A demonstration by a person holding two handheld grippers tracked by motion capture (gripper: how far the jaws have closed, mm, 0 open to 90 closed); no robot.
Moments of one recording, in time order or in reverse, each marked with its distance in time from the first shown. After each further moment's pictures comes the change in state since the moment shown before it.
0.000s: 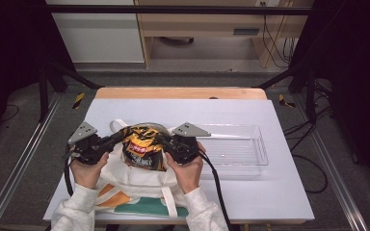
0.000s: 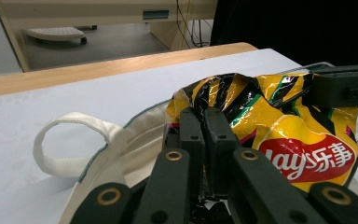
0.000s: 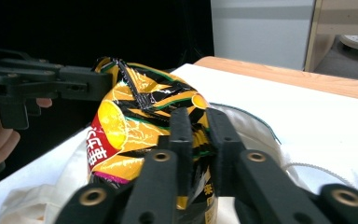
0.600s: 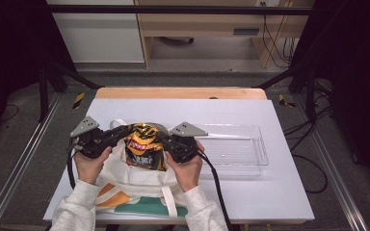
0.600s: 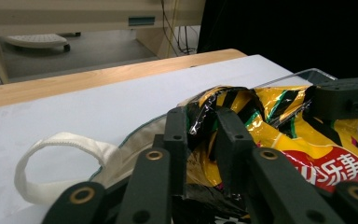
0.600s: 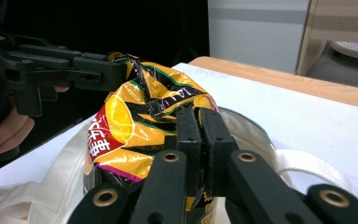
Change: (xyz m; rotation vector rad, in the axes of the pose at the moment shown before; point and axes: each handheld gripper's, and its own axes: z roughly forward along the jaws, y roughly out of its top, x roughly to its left) left arm 0.014 0.004 0.016 -0.015 -0.067 0.001; right arm 0.001 0.001 0.004 0.002 -0.029 -0.039
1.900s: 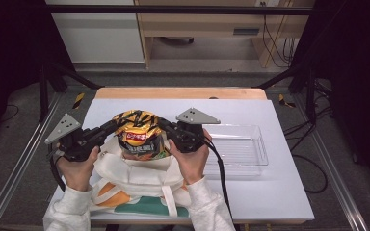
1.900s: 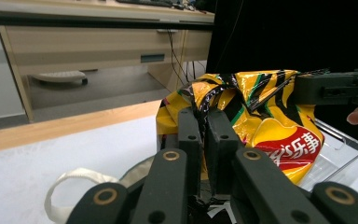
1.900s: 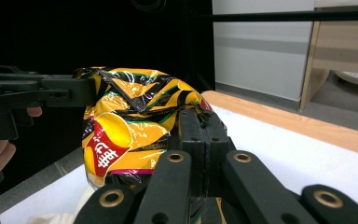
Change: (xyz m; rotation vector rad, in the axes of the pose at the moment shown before) left arm -0.035 0.035 -0.054 -0.147 0.049 0.014; right arm 0.004 0.053 -0.034 -0.088 0.045 -0.009
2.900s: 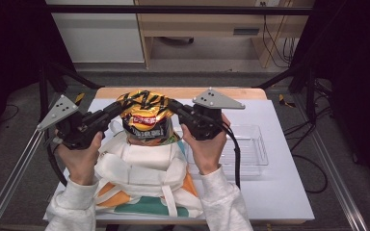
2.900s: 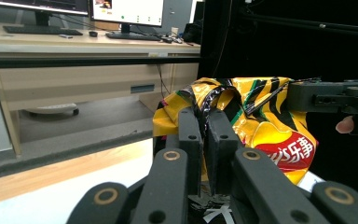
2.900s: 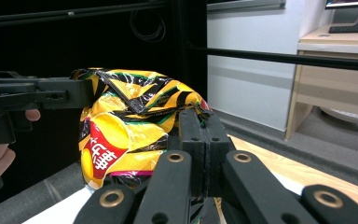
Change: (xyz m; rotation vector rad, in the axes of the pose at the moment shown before) left arm -0.037 0.060 0.003 -0.101 -0.039 0.021; right arm -0.006 0.057 -0.045 -0.087 -0.019 -0.057
